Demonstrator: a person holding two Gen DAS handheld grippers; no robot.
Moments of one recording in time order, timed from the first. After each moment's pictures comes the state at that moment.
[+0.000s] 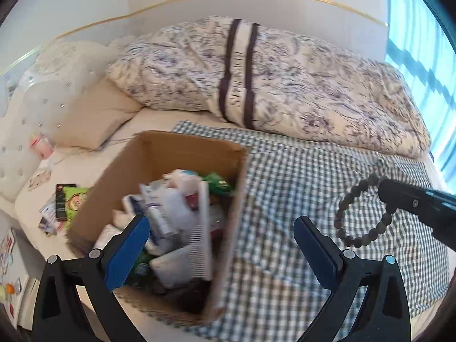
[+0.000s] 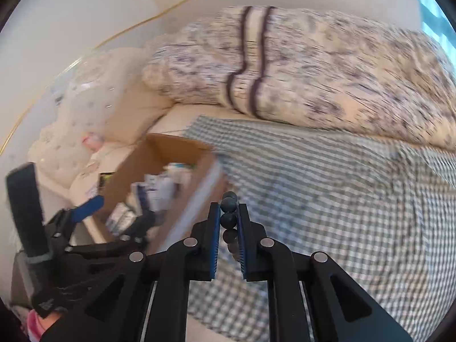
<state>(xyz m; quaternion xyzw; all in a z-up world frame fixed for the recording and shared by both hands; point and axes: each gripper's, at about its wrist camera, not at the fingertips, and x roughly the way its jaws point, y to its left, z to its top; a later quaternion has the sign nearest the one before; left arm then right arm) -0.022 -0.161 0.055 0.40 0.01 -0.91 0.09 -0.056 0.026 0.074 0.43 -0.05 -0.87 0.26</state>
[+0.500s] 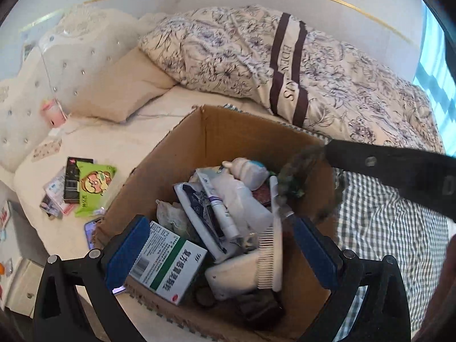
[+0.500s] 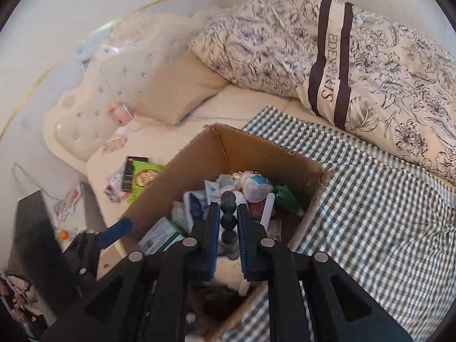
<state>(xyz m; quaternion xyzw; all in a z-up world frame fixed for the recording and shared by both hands) -0.037 -0.271 0.003 0.42 0.07 -0.90 0.12 -0.102 -0.137 0.038 0.45 0.01 -0.84 0.31</state>
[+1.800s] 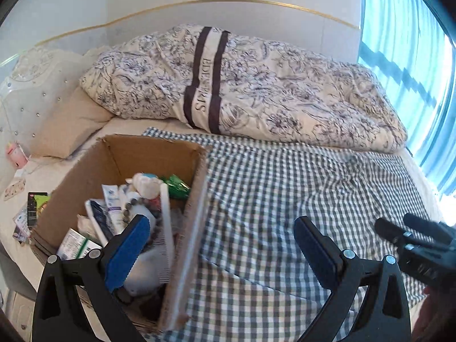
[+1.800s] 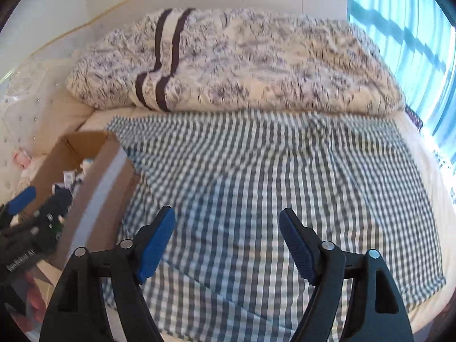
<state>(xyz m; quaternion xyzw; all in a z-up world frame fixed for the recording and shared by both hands) -0.020 -0.115 0.027 0.37 0.01 -0.93 0.01 -0.025 0.107 0.011 0.44 -0.04 -0.90 0.02</state>
